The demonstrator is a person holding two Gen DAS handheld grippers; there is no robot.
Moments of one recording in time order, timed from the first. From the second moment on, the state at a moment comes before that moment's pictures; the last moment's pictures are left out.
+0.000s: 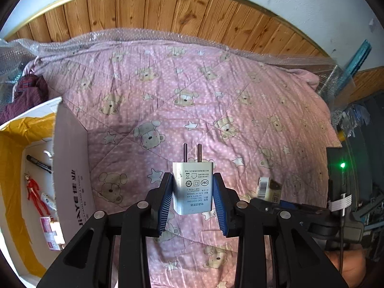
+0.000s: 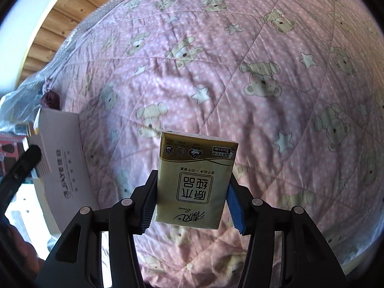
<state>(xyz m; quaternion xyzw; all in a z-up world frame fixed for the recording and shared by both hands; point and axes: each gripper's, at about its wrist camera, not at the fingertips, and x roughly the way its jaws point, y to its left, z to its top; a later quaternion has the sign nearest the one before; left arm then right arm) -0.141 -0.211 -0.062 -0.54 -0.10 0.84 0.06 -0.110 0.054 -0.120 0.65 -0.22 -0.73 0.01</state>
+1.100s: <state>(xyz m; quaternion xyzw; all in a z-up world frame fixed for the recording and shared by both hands) -0.041 -0.256 -0.012 -0.48 -0.12 0.87 0.03 -0.036 -0.026 -0.099 0.65 -0.16 -0.74 0.08</state>
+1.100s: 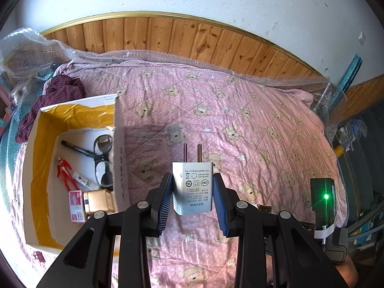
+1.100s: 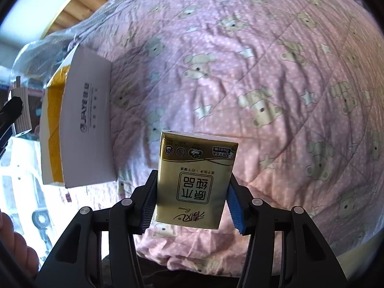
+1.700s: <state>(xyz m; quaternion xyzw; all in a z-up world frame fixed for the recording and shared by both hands) 0.008 -0.327 -0.026 -0.48 -0.17 0.86 -0.04 -0.031 -0.117 -0.074 0.63 -0.03 -0.75 0.18</state>
